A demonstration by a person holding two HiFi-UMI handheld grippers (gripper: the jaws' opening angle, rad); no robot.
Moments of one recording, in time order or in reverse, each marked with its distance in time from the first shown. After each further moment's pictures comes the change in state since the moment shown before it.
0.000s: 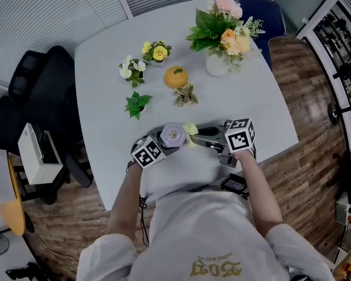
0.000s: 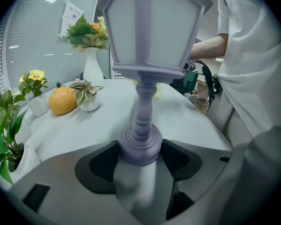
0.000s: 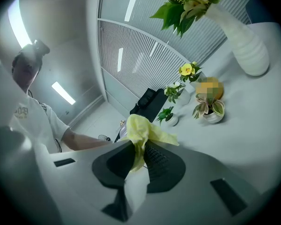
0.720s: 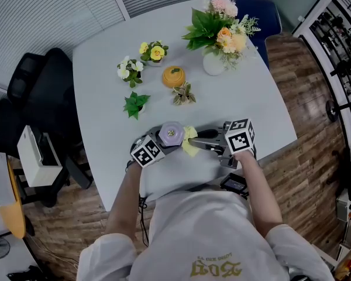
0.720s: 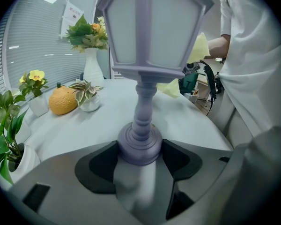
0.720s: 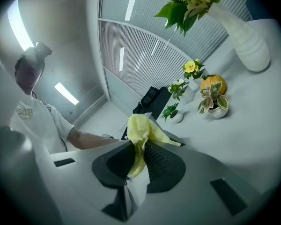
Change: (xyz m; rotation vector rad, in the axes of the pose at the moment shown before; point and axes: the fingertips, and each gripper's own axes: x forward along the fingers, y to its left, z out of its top) left arm 0.001 0.000 -0.002 -0.002 0.010 0.001; right arm -0.003 0.016 -0.010 0.006 0.013 0.037
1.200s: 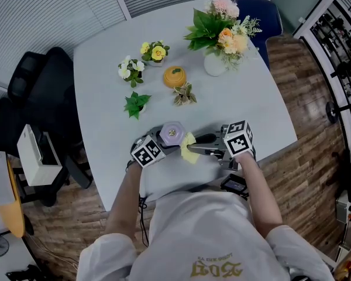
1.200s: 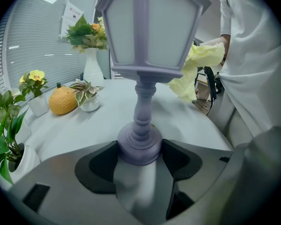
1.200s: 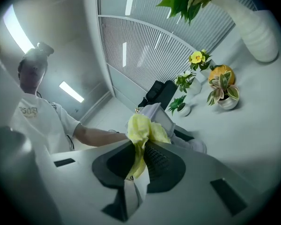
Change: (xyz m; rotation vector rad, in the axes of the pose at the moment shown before) left arm -0.001 0.000 0.002 0.001 -0.008 0.001; right arm 0.010 0.015 -0.014 0.005 0.063 0.072
